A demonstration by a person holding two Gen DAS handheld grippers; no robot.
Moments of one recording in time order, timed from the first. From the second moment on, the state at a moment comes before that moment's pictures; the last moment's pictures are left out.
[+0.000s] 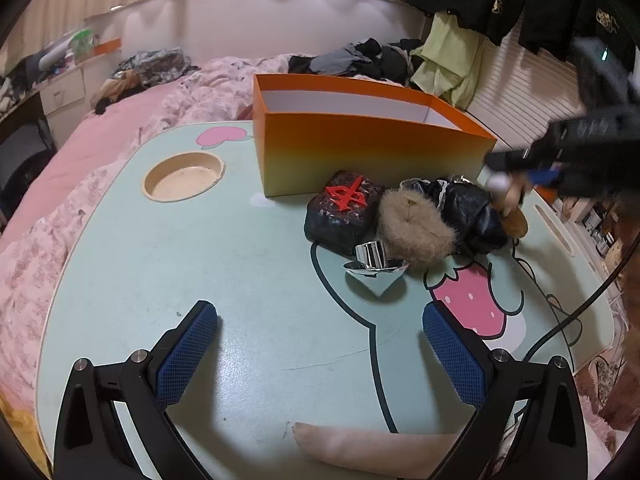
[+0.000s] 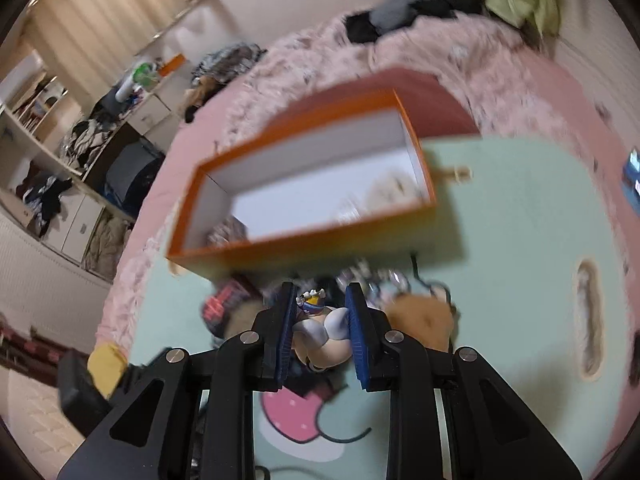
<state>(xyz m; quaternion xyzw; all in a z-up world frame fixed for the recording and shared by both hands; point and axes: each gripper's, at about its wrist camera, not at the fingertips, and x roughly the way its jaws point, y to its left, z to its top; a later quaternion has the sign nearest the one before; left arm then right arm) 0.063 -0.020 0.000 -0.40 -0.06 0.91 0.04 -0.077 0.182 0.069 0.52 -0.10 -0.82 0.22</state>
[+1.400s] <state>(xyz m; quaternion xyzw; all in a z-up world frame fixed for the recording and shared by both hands) -0.154 0.000 0.028 -0.64 -0.02 0.77 0.00 -0.016 0.199 0.059 0.44 -0.13 -0.86 0.22</state>
